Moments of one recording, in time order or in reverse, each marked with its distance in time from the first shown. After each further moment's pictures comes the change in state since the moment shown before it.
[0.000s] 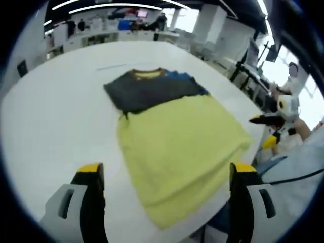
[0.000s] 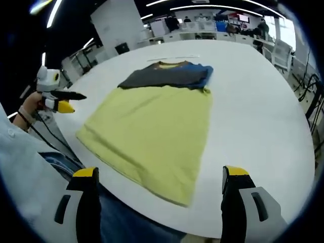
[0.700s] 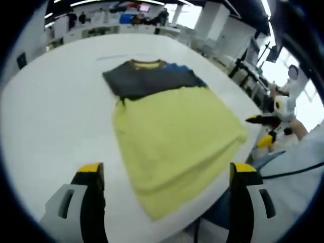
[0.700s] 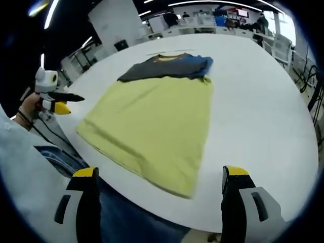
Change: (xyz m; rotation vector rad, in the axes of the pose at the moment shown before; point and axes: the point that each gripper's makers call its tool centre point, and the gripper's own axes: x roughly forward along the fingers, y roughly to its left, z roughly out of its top) left arm -0.003 -0.008 -0.025 -0.041 0.050 -0.027; right arm 0.003 0.002 -0.019 0.022 0.036 0.014
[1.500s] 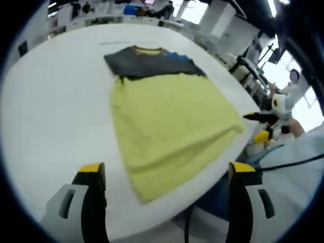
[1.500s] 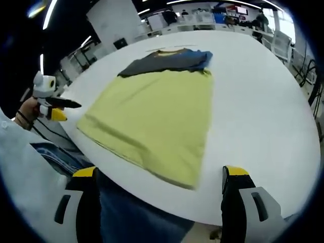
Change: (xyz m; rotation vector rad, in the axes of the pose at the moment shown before) left arm -0.005 -0.010 -0.034 -0.056 0.057 -0.018; right arm 0.000 0.004 -0.015 0.013 0.014 0.004
